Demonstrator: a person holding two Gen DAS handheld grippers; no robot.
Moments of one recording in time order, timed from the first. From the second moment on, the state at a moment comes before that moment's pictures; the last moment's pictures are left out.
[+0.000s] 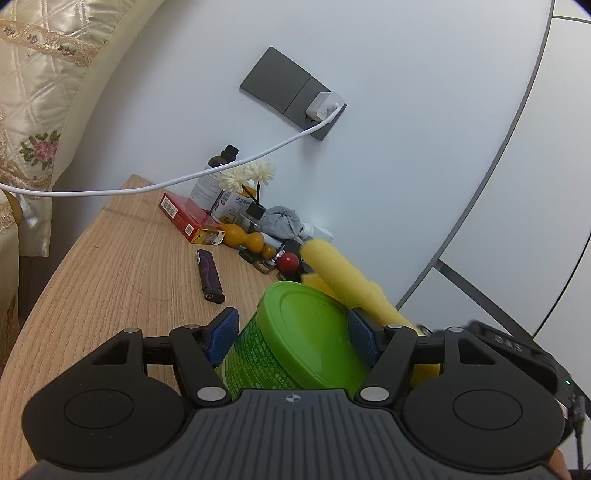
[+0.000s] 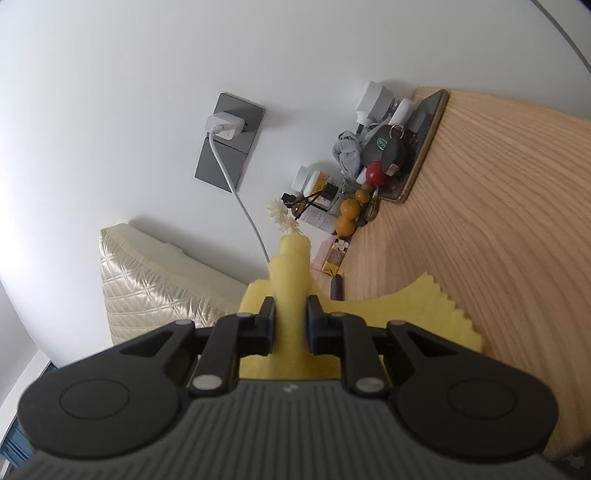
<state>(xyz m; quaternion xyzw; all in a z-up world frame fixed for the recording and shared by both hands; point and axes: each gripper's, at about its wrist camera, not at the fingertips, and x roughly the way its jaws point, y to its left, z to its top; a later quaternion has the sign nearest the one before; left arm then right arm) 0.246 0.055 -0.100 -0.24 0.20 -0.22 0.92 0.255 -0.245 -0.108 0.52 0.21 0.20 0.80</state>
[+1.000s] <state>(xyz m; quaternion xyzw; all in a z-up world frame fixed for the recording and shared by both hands) 0.228 0.056 -0.101 -0.25 0.19 -0.20 0.93 0.251 -0.243 -0.115 0.54 0.20 0.19 0.79</state>
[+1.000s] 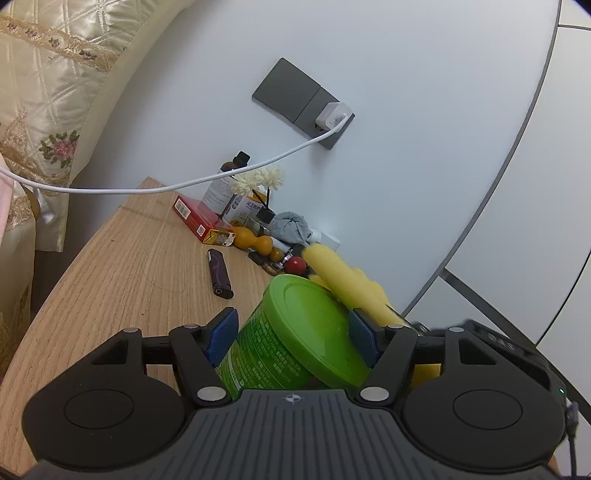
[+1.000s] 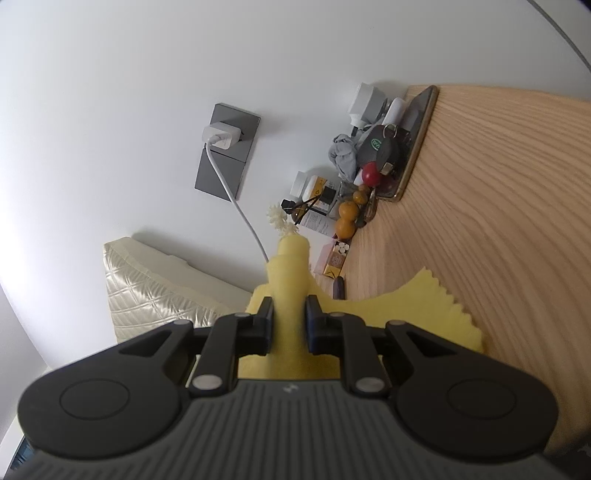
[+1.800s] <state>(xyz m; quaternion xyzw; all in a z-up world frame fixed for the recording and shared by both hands) 0.232 0.052 -0.099 -0.24 0.20 -0.20 0.93 0.250 -0.248 -0.109 0.52 0.22 0.20 0.80</state>
